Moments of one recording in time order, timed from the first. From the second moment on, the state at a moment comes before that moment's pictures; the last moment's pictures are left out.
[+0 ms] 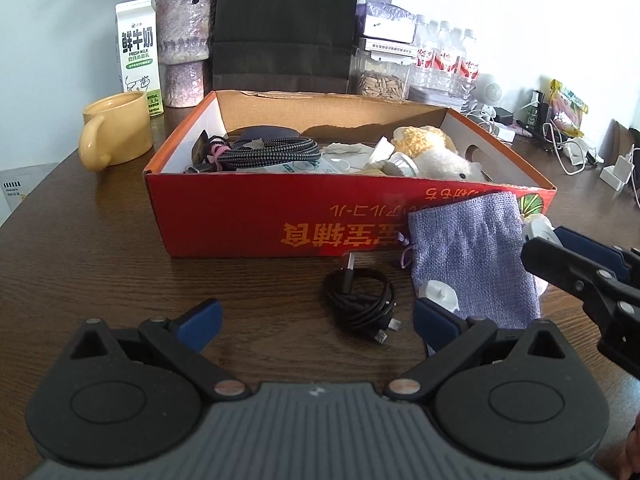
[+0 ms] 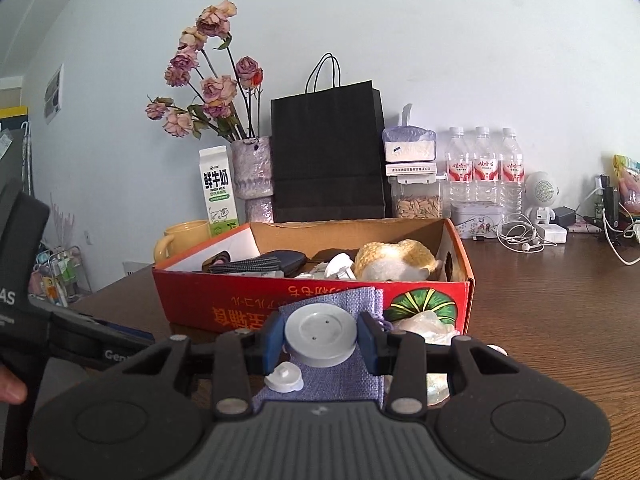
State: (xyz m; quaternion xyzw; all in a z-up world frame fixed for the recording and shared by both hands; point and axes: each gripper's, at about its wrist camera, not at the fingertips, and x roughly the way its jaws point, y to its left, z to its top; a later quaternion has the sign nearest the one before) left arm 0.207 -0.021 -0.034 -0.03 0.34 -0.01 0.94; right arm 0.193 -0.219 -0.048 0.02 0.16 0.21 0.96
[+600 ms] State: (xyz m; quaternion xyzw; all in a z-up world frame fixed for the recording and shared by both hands) left arm 0.220 -0.027 -0.041 -0.05 0.33 -0.02 0.94; right arm 0.194 -0.214 -0.052 0.01 0.17 0.21 0.96
